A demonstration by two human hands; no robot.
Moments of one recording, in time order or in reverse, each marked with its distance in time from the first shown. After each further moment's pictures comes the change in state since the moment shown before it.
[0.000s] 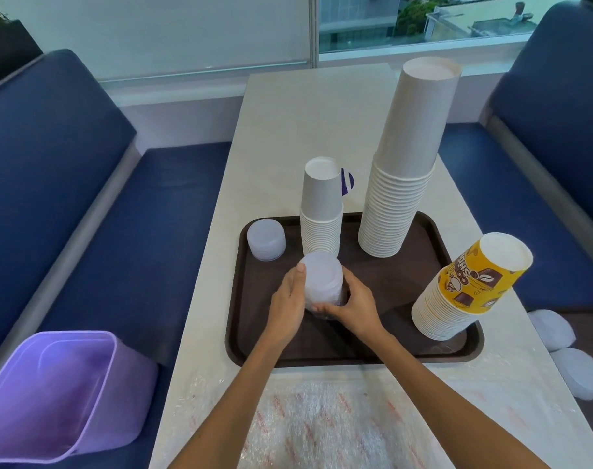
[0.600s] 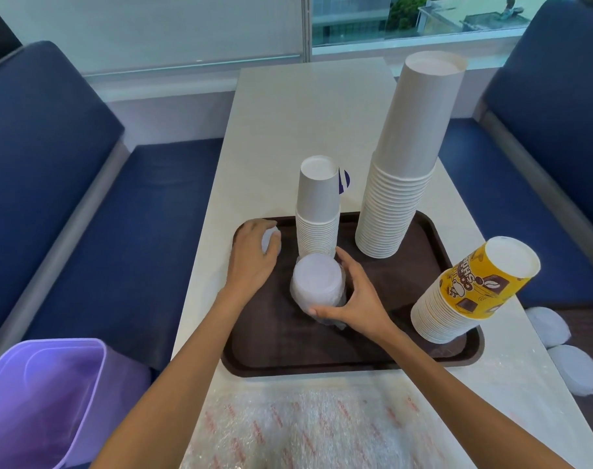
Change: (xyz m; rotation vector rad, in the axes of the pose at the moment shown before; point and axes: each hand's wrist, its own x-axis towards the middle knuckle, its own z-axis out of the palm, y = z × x) left_hand 0.069 0.029 -0.054 0.528 0.242 0.525; right_hand 0.004 -0.018 -0.018 0.026 -0.075 -0.003
